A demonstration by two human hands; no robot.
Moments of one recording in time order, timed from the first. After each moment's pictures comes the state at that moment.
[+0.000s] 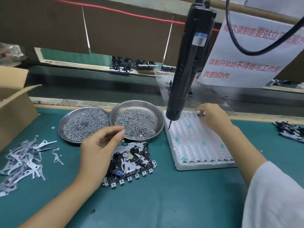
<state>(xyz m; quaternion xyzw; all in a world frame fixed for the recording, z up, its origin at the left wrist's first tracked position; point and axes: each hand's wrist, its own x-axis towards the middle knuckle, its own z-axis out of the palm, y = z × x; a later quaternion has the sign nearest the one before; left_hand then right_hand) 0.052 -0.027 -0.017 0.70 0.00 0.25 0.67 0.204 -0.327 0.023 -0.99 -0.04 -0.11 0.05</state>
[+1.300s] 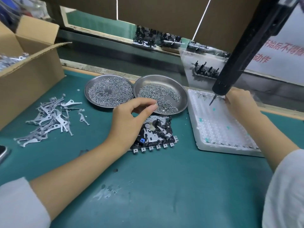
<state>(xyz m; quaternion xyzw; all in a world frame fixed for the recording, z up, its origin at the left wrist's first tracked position) 0.045 -0.027 -0.028 0.73 -0.05 0.26 0.63 0.200 -0.317 0.013 -0.96 -0.17 -0.19 -0.08</state>
